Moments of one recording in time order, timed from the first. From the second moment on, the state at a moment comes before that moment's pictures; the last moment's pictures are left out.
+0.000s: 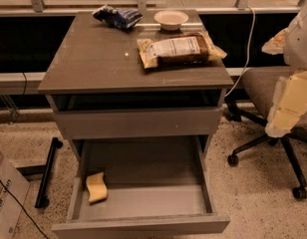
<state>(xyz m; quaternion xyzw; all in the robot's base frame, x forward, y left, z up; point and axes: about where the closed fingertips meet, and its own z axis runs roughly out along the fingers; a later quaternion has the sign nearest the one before) 0.438 -0.217 0.976 -0.60 0.78 -0.03 0.16</state>
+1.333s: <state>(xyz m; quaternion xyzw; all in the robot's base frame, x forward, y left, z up) 0.453 -0.210 0.949 -0.60 0.77 0.02 0.20</state>
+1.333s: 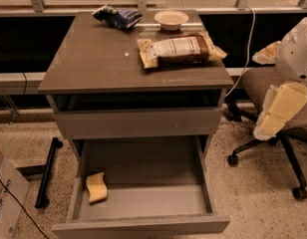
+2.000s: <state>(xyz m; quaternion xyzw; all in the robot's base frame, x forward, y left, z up) 0.463 -0.169 0.889 -0.59 0.77 0.08 0.22</state>
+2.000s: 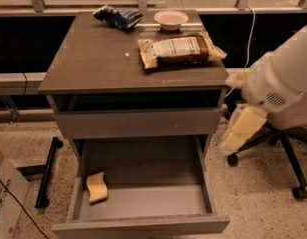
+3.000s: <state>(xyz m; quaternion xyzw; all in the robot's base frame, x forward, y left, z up) 0.513 -0.078 0.724 -0.53 0.77 0.26 0.25</state>
